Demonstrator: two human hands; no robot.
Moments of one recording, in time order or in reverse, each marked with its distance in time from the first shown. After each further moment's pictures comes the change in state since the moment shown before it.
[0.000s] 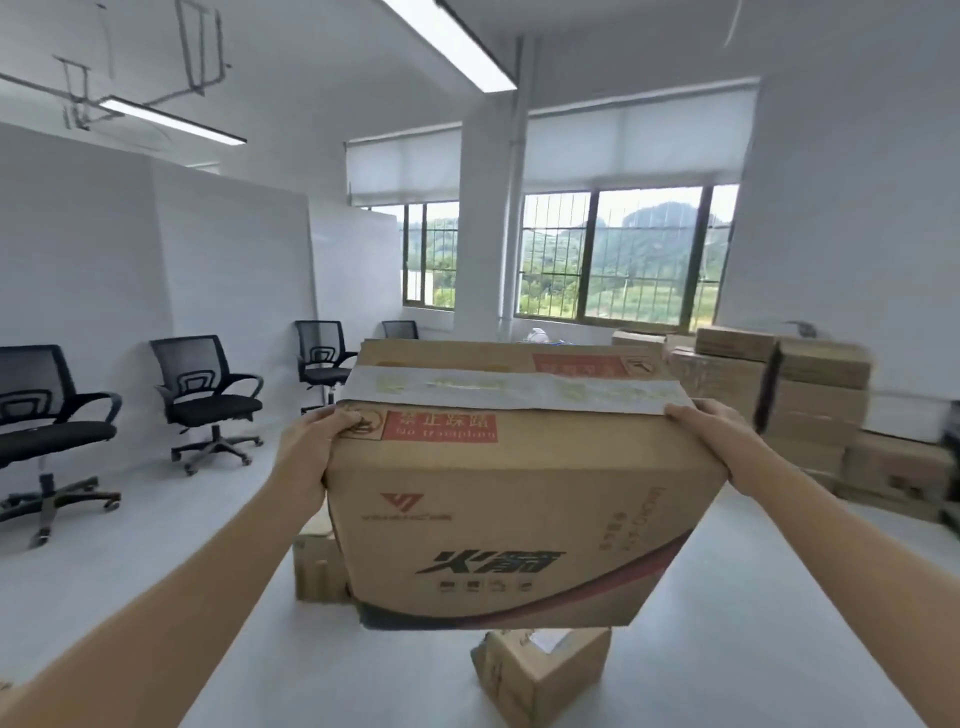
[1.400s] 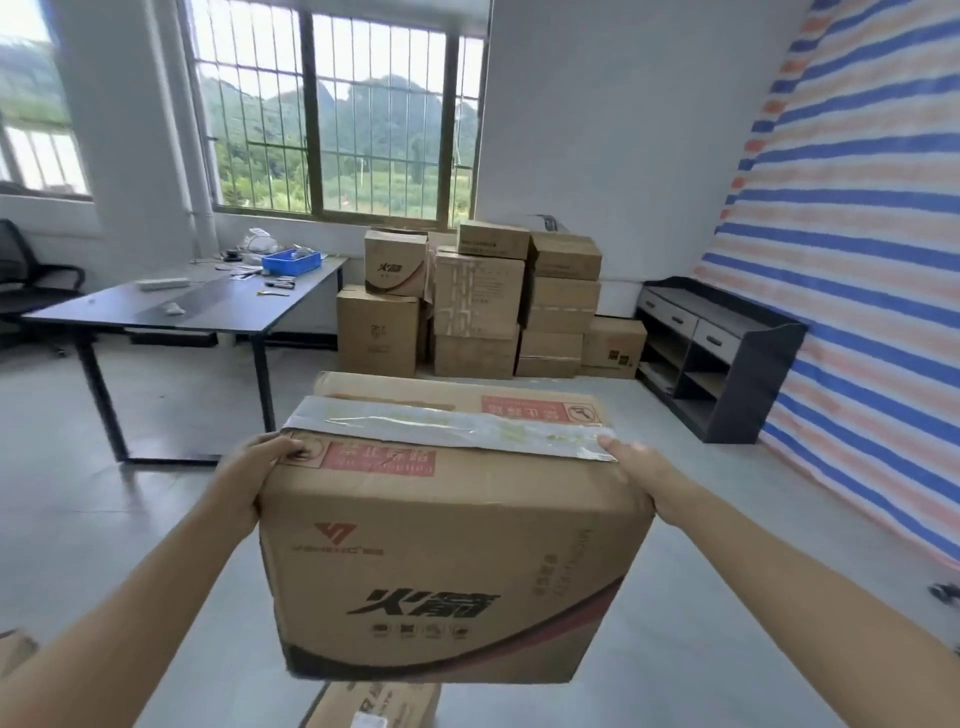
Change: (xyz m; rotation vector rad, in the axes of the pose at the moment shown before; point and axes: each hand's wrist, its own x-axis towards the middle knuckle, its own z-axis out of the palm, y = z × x) left_hand 0.491 -0.341 0.413 0.184 -0.463 -0.440; right_hand 0.481 0.235 -0.084 -0.158 0.363 0.558
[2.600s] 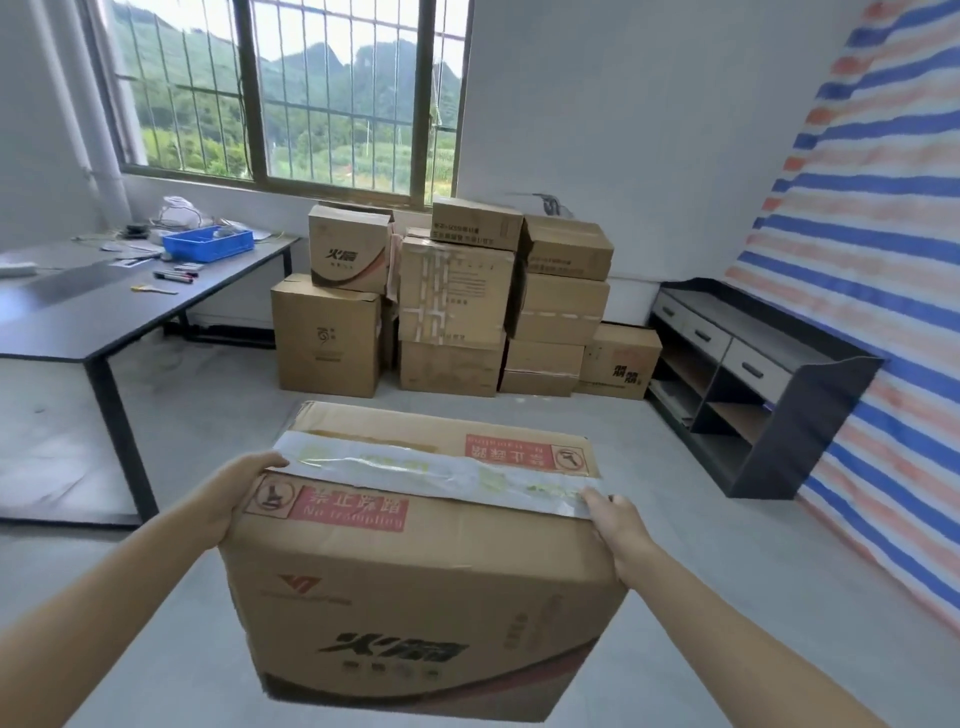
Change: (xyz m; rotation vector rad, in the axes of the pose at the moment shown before) left_hand 0.468 -0.036 0.326 0.334 -0.075 -0.174; right_hand 0.543 -0.038 -0.046 0.120 0.136 0.145
